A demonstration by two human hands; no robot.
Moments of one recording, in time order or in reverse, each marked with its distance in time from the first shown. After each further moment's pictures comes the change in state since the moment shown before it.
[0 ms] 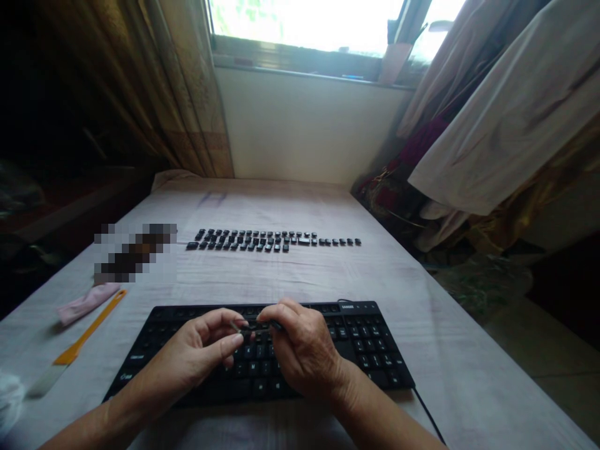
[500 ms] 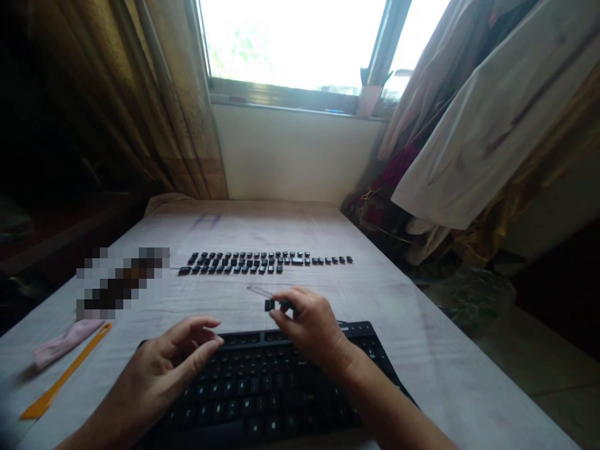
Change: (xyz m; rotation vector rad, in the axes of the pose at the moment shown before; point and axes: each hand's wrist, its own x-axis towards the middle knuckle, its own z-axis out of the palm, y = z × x) left_hand -0.002 0.015 -0.032 0.563 0.289 0.321; right_hand 0.029 0.036 -0.021 -0.229 -0.098 0.303
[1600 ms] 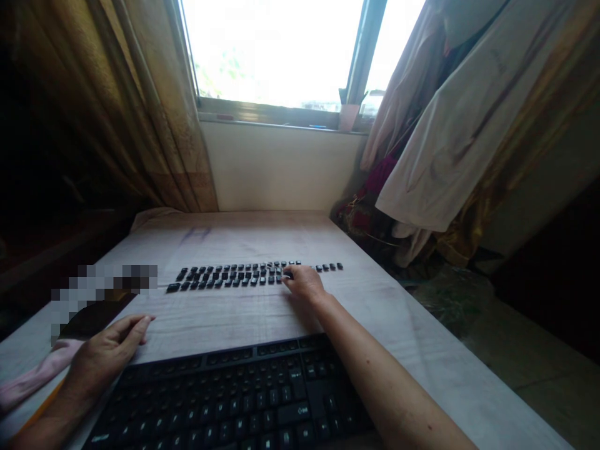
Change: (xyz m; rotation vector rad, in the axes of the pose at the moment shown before) left_hand 0.053 -0.109 -0.064 0.410 0.419 -0.165; right_hand 0.078 0.084 0.016 -0.236 -0.052 0.414
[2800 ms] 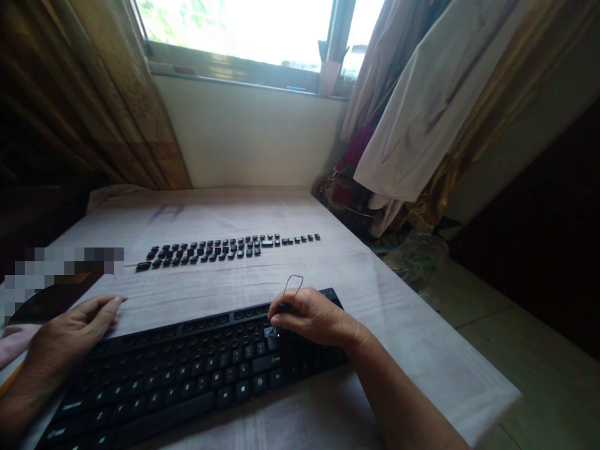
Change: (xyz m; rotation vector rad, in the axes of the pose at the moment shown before) left_hand -0.010 0.018 -0.007 0.113 0.005 0.010; right_hand -0.137 0.007 -0.065 0.444 -0.362 -0.329
